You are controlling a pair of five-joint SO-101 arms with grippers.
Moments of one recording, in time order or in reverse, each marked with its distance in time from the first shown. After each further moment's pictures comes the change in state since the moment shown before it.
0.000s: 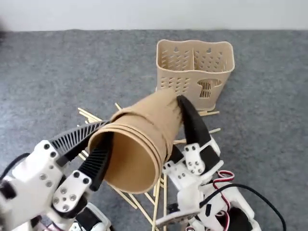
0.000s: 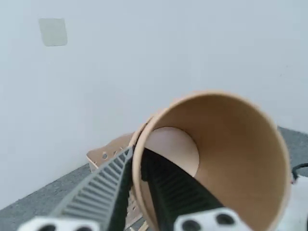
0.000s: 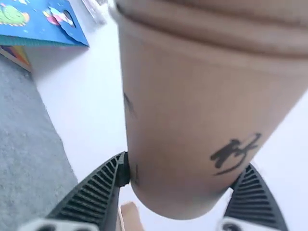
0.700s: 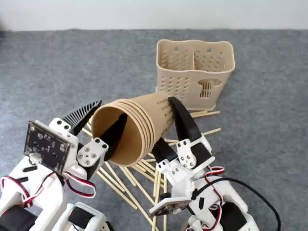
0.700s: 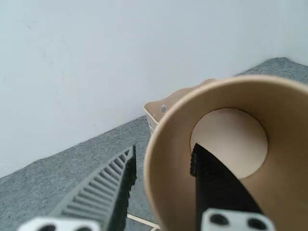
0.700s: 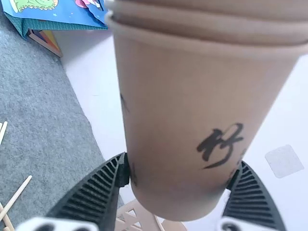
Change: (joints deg) left arm -16.3 -0.3 21.8 -10.1 -4.8; right arm -1.2 0.8 4.7 0.0 -3.0
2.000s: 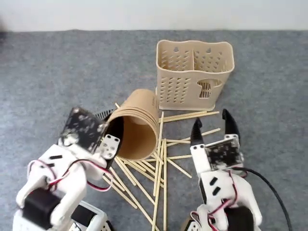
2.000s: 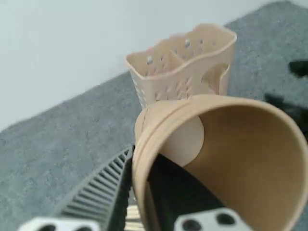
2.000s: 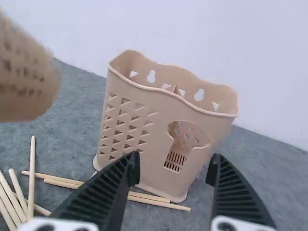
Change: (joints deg) left arm -0.1 1.0 7.8 1.8 0.1; right arm 30.2 -0.8 -5.8 26.3 -42.2
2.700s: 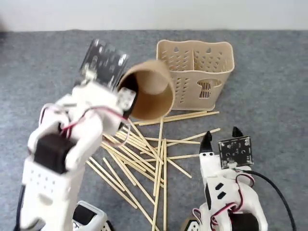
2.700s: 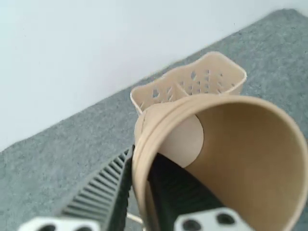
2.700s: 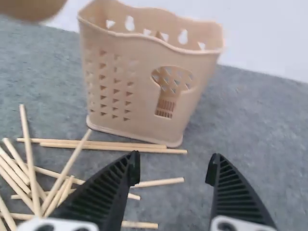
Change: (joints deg) left arm 0.2 35.8 -36.4 1.1 1.3; right arm 7.0 -0.1 -3.6 15.5 -4.7
